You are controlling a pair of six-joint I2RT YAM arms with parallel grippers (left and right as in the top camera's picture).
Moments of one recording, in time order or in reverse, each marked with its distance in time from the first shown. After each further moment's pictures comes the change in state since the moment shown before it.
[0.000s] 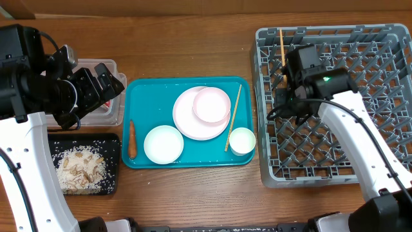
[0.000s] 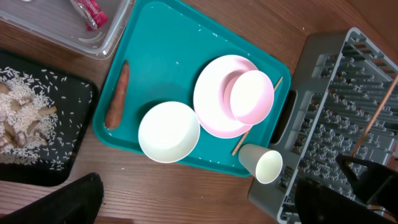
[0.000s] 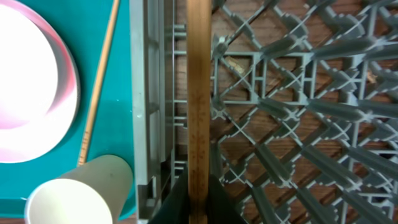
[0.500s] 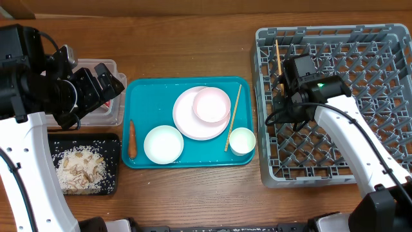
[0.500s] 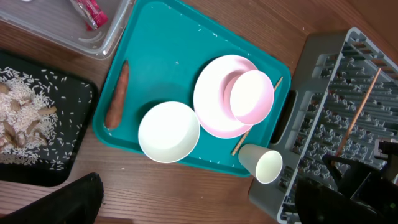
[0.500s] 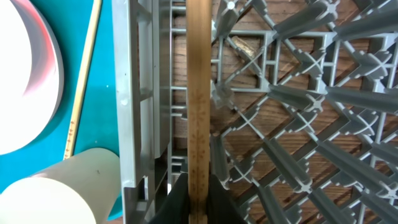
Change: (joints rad) left arm 0.000 0.000 0.000 0.000 0.000 0.000; right arm 0.000 0.000 -0.094 0.055 -0.019 -0.009
